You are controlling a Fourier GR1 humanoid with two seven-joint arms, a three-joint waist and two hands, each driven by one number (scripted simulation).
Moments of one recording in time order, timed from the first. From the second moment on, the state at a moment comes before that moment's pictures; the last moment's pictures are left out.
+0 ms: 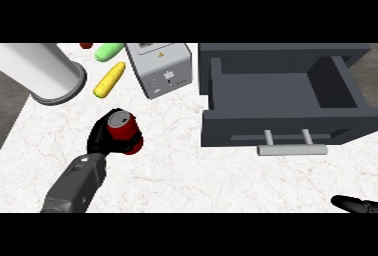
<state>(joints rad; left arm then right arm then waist) -0.62 0.15 0.32 -0.25 0.00 -0.15 -0.71 0.09 -0.09 -0.29 -2.19 -0.10 0.09 0.26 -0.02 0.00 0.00</state>
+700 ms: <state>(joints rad) -0.73 0.02 0.26 -0.44 0.06 0.00 -0.54 0.11 -0.09 -0.32 -2.23 -0.10 0.09 0.26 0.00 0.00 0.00</state>
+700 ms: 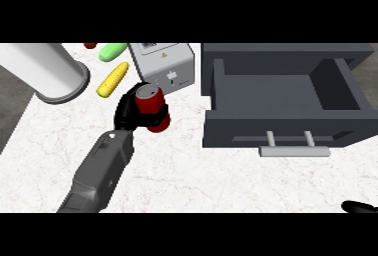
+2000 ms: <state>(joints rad) -1.17 0.00 -0.09 -0.84 0.21 0.35 0.15 0.05 -0.12 -0.33 -2.24 -0.09 0.07 0.32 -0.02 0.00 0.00</state>
